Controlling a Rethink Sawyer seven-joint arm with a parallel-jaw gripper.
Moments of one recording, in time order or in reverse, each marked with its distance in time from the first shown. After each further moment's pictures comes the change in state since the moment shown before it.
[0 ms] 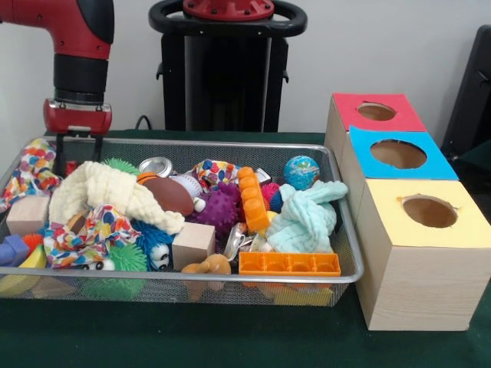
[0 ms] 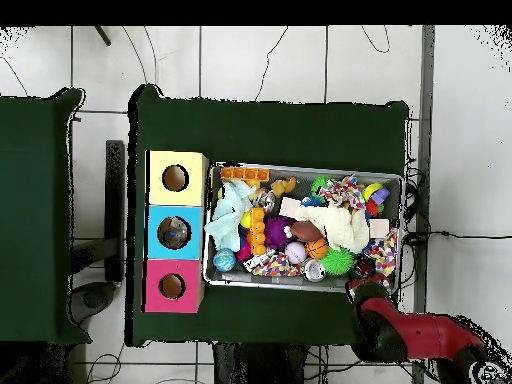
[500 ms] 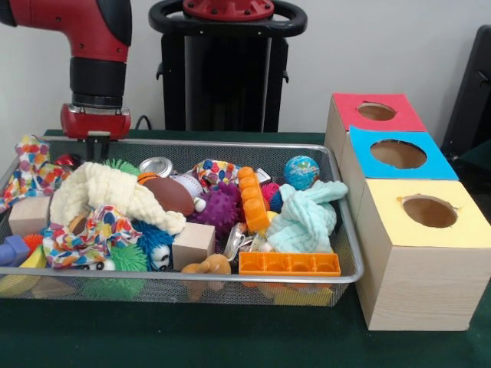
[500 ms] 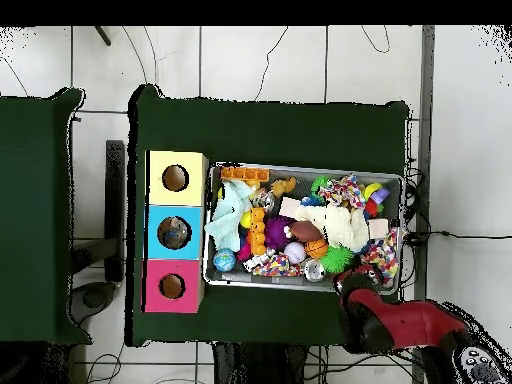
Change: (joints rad) arm 0.076 -0.005 0.003 -0.001 0.000 -0.001 0.000
